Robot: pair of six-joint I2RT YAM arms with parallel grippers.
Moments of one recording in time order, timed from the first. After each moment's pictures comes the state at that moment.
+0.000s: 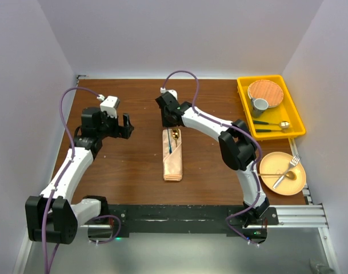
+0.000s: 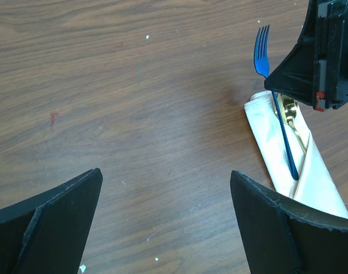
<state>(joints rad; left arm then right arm) -0.07 1.11 0.77 -0.18 0.28 -0.01 0.75 2.17 1.80 -0.55 0.27 0.52</state>
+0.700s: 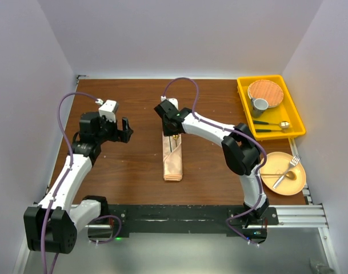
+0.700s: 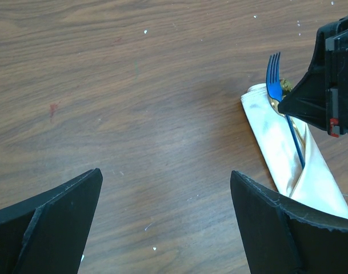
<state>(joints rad) -0.07 1.03 0.72 -0.20 0.28 -0.01 0.81 2.09 1.68 -0.61 0.29 0.58</state>
